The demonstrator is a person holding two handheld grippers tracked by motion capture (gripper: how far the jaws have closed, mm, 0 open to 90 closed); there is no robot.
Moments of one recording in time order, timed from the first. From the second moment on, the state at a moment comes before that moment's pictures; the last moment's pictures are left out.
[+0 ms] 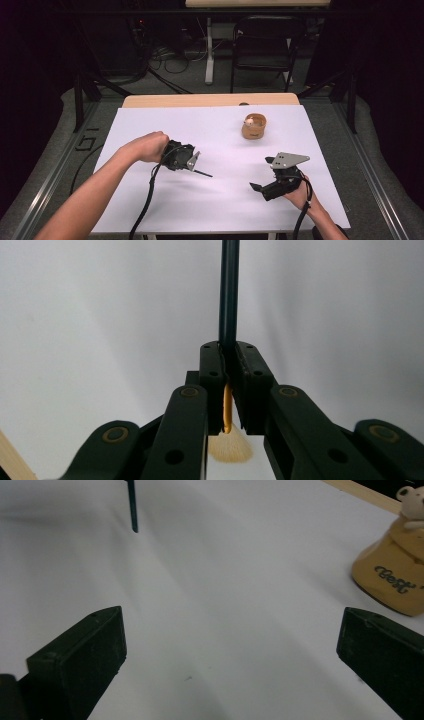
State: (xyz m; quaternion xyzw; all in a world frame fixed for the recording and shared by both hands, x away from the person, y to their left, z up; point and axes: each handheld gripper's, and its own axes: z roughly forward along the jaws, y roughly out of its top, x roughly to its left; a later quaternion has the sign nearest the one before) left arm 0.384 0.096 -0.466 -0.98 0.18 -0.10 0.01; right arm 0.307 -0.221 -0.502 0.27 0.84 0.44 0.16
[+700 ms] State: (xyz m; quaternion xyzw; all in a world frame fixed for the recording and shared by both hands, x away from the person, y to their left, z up) left arm 0.393 0.068 -0.459 -0.98 0.19 -0.11 0.01; right arm 0.320 -0.161 -0.490 0.22 0.87 0.43 0.14
